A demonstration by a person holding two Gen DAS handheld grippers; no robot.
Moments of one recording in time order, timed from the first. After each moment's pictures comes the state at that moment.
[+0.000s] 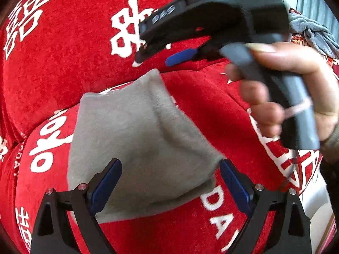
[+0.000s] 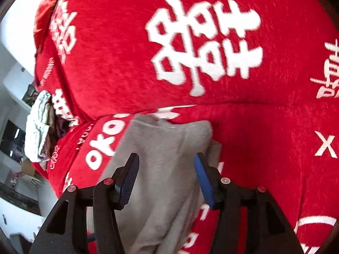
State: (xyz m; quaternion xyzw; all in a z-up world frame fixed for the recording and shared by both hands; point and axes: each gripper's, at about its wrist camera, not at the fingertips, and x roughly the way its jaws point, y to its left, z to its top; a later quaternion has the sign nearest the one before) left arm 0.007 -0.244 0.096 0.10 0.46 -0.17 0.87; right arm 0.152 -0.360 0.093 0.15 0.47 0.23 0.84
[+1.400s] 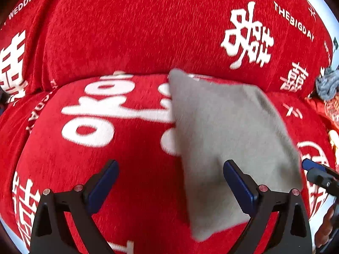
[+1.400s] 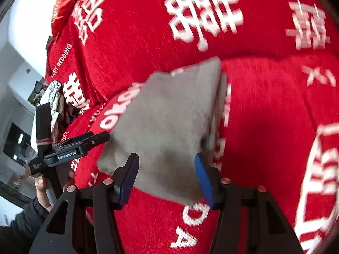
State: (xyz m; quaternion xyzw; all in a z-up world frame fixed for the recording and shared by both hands) left arm 0.071 -0.080 0.079 -0.03 0.49 -0.06 0.87; right arm 0.015 -0.353 0.068 0.17 0.45 0.22 0.85
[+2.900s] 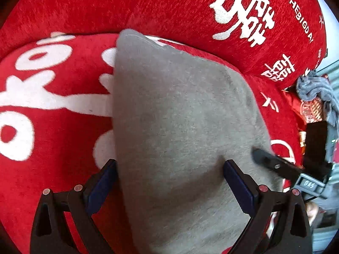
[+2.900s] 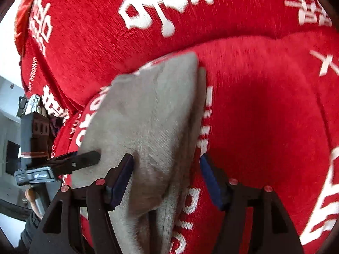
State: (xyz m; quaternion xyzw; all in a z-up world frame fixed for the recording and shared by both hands) left arm 0.145 -0.099 0.017 -0.13 0.61 -0.18 0.76; right arm 0.099 -0.375 0.001 0.25 0.53 0.18 0.79
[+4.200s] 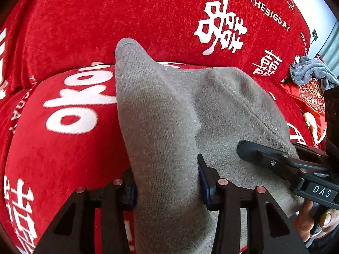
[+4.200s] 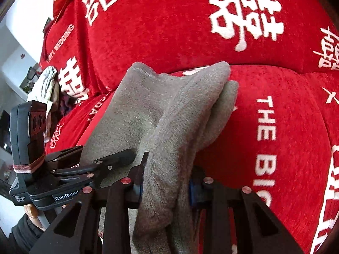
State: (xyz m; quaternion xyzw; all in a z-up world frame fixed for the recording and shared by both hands) left arm 0.034 -0.050 0.084 -0.04 0.52 -0.15 0.84; right arm 0.033 -0.239 0.086 0.13 0.49 0.20 0.84
